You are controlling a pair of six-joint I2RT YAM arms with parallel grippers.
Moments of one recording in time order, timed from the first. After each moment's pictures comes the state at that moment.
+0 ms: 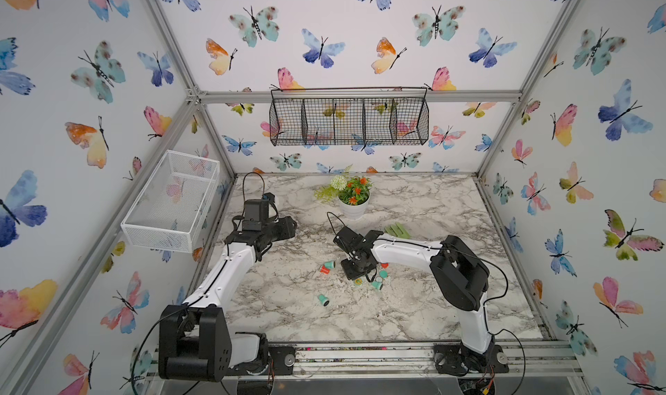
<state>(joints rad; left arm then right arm) -0.10 1.30 0.91 -0.37 0.24 -0.27 0.96 2.03 1.42 -0.73 0.02 0.45</state>
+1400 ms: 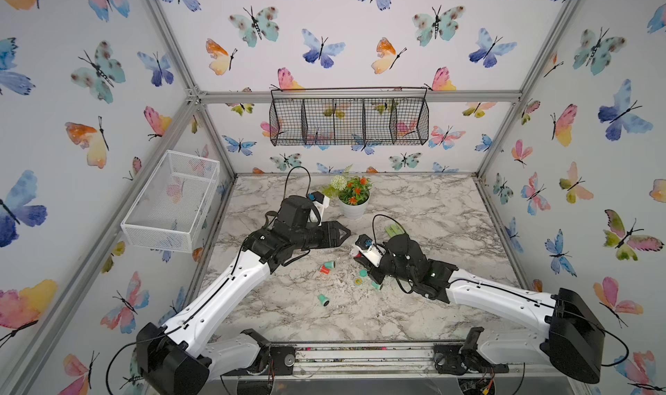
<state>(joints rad) -0.58 1.18 1.12 -0.56 0.39 -0.62 0.96 1.27 0.77 0.02 -0.06 -0.21</state>
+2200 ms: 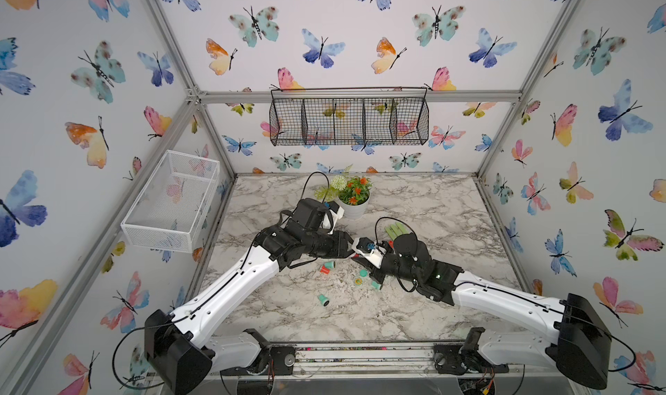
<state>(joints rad) -0.68 1.25 1.18 -0.71 0.44 -0.60 0.96 1.23 0.76 0.07 -0.14 -0.29</state>
